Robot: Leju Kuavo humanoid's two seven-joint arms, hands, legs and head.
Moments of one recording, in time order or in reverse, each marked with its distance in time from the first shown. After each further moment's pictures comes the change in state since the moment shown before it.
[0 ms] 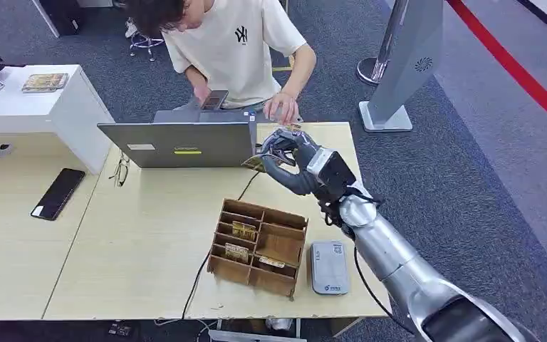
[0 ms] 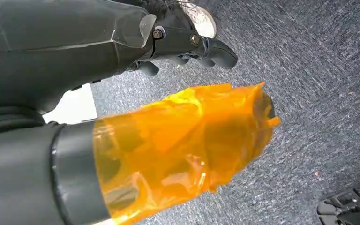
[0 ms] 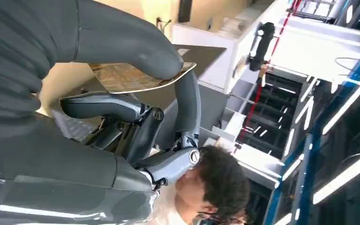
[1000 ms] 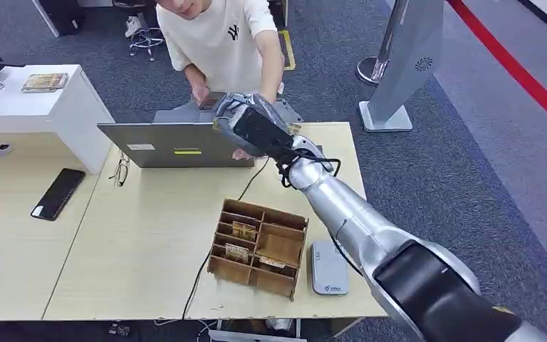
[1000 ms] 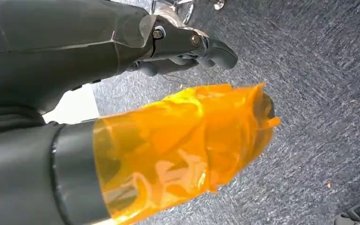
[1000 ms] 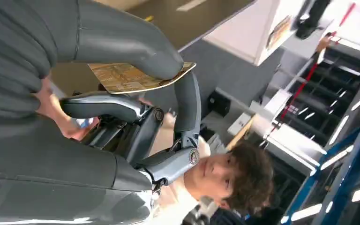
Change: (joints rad) left arm -0.047 -0.003 -0.034 -0.002 -0.084 -0.051 0.057; right arm -0.317 0.219 0.086 0.454 0.211 -0.228 0.082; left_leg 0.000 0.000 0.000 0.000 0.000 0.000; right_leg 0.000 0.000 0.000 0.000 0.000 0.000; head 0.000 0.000
